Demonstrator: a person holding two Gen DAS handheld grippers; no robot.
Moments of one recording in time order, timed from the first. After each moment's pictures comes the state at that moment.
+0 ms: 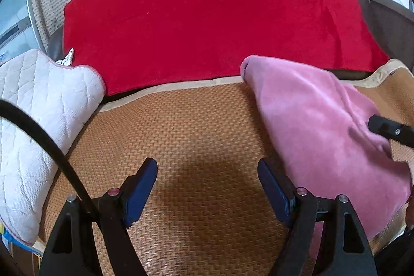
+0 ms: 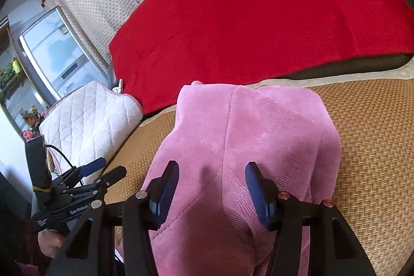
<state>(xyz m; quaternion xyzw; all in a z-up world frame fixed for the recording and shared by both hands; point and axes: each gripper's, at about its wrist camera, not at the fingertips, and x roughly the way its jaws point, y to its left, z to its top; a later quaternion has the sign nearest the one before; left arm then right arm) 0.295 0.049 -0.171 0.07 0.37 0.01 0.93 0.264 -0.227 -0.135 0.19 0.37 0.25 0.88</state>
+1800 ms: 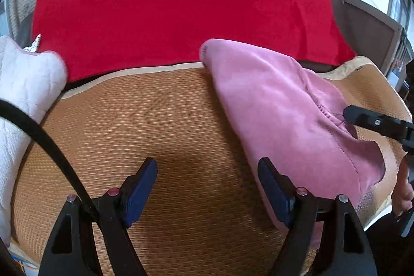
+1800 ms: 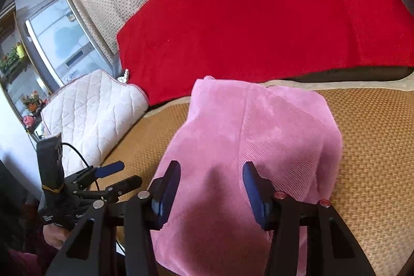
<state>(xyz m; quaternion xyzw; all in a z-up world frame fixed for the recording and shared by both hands) 0.282 0.037 -0.189 0.03 0.40 -0.10 0.91 0.250 -0.216 -0.125 0.16 0.38 0.25 0.88</state>
